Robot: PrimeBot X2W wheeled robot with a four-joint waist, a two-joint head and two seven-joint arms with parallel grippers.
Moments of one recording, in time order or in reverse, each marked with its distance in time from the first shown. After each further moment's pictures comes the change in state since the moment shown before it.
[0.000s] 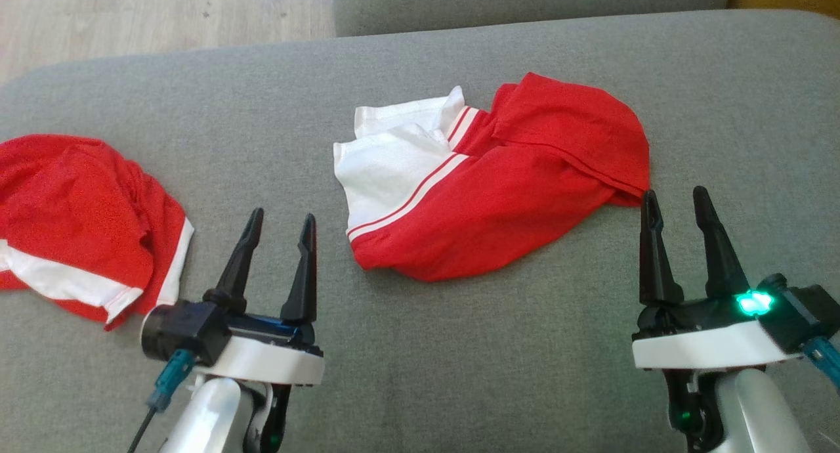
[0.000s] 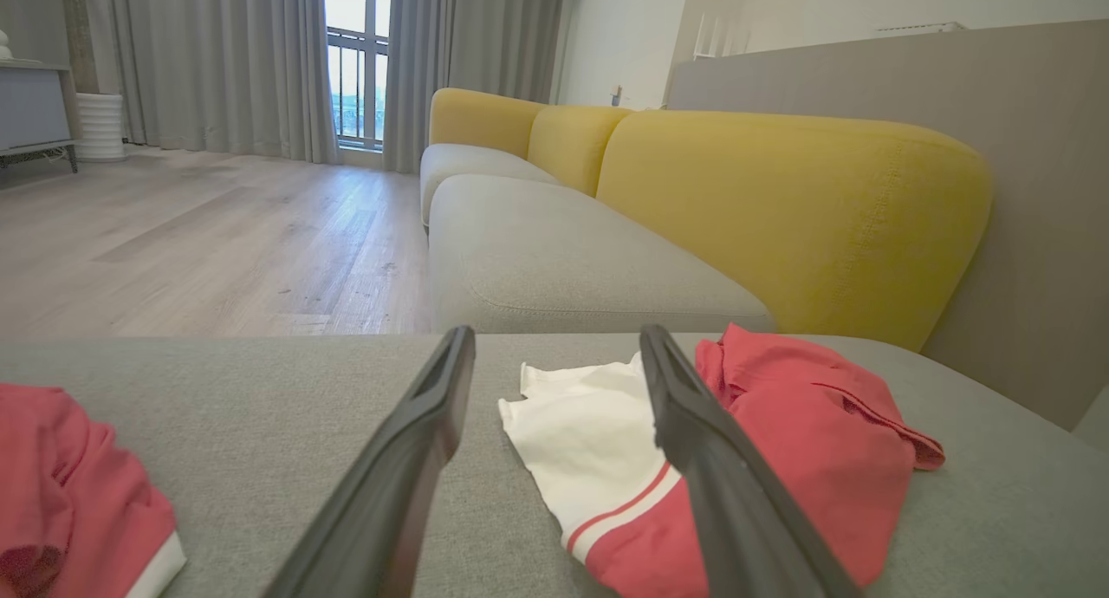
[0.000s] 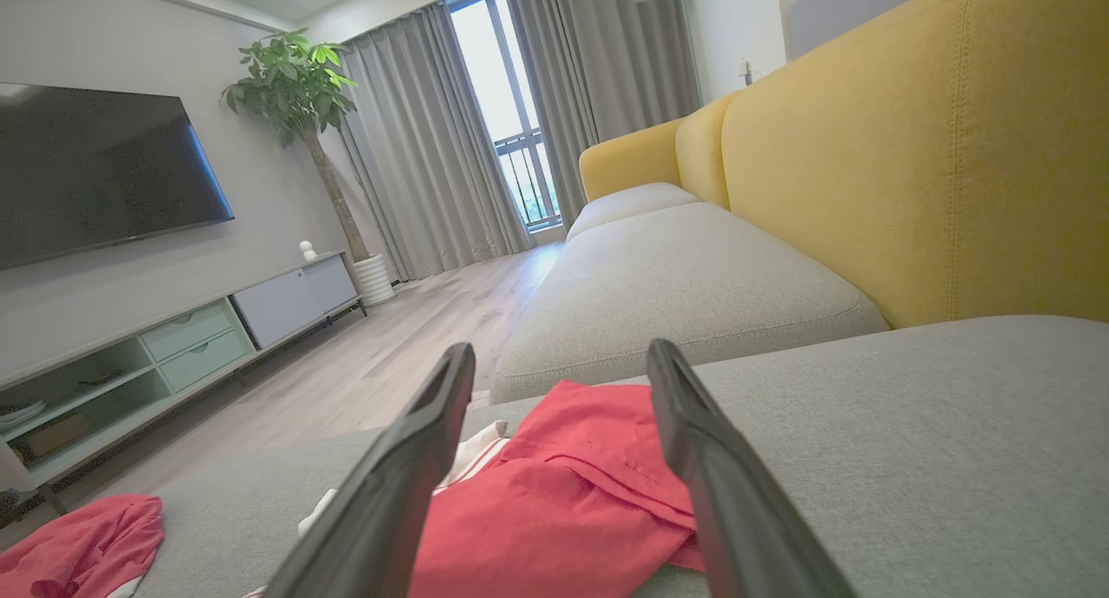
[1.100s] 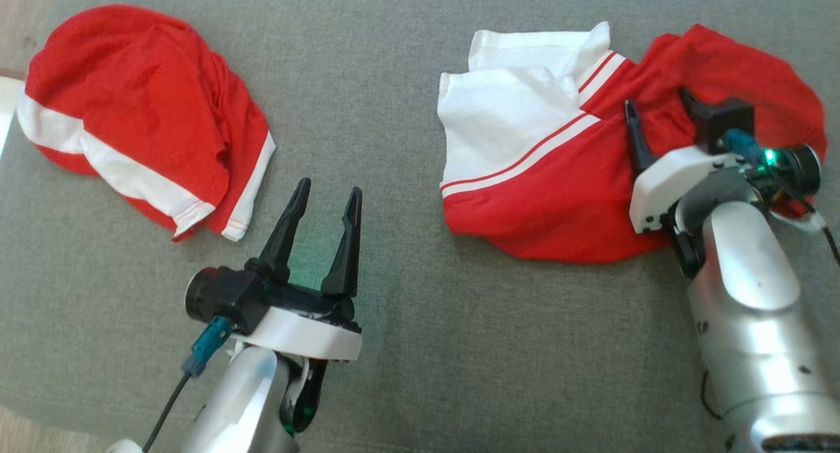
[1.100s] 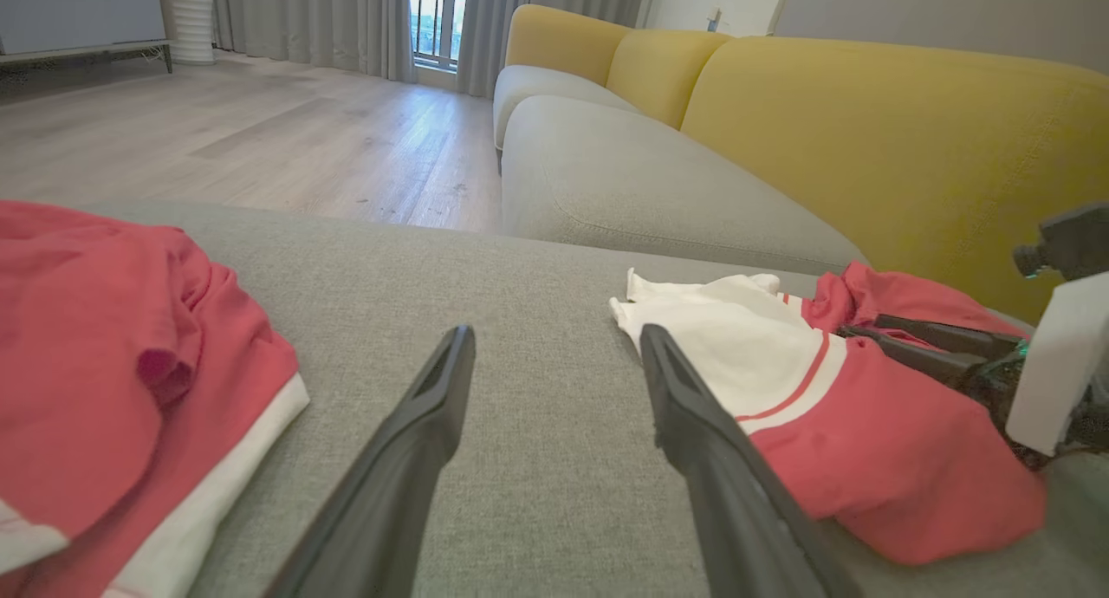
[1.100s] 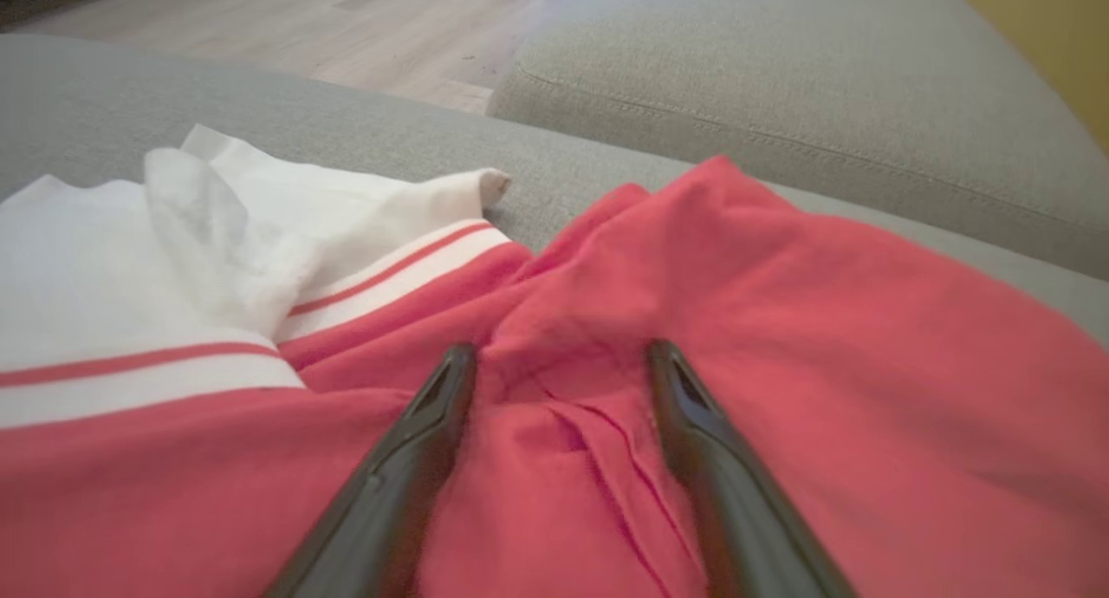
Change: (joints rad) left arm -0.090 -0.108 0.014 0.079 0.059 -0.101 0.000; right arm -0.593 -0.008 -0.149 0.682 -0.517 0.000 0.223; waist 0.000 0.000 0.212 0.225
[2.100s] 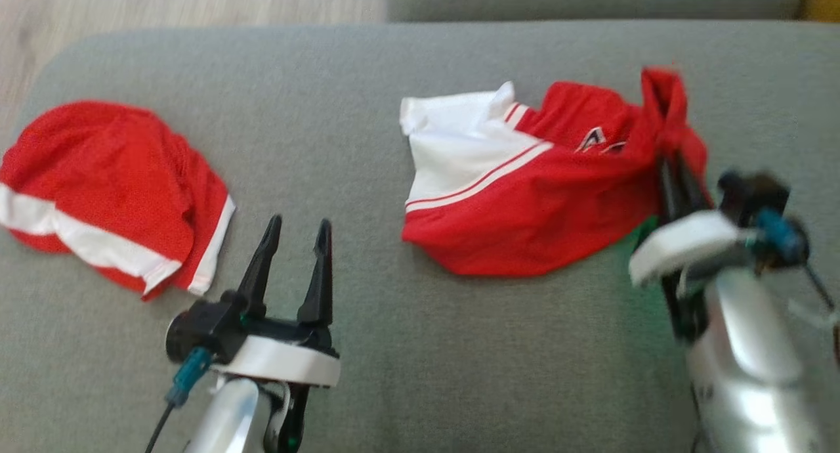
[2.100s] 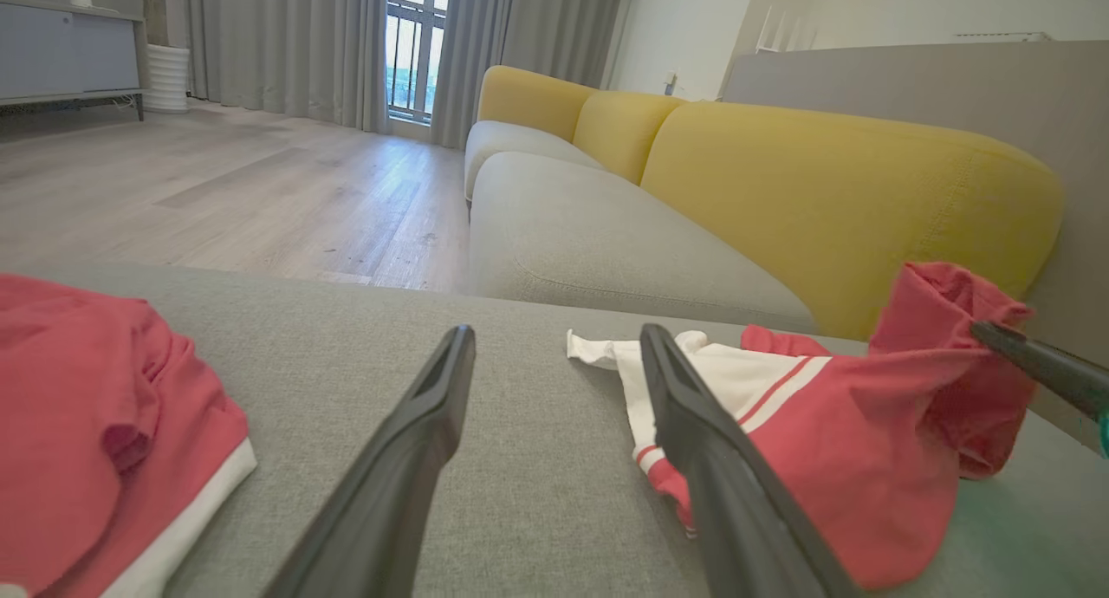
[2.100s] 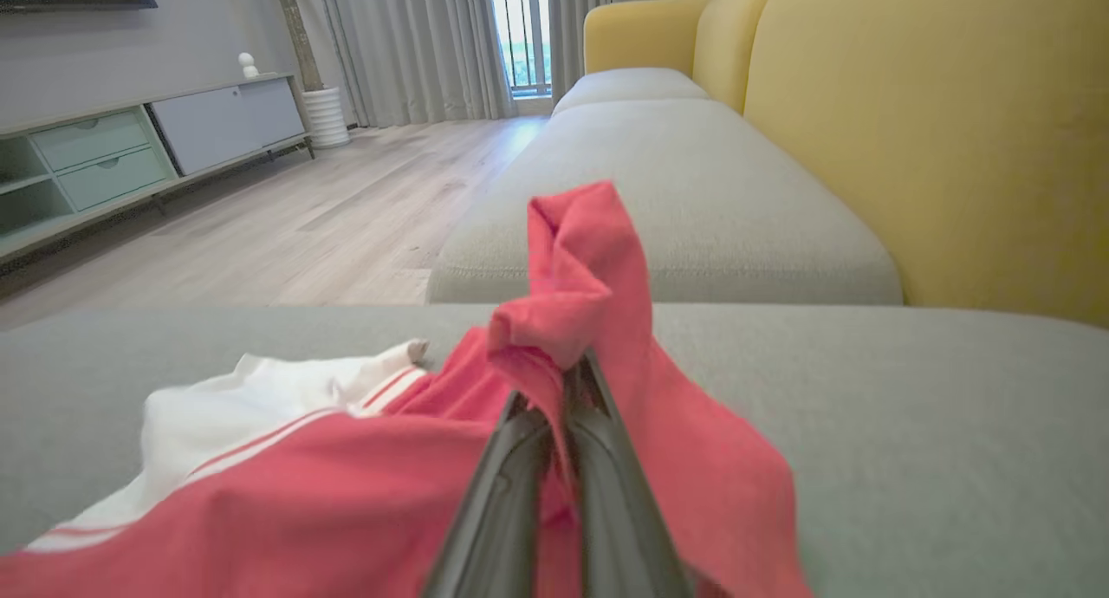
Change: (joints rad) left arm 0.071 -0.002 0.060 0.016 -0.008 0.010 0.000; right arm 0.127 -0.002 0.024 -0.056 0.240 0.000 -0.191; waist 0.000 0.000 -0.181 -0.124
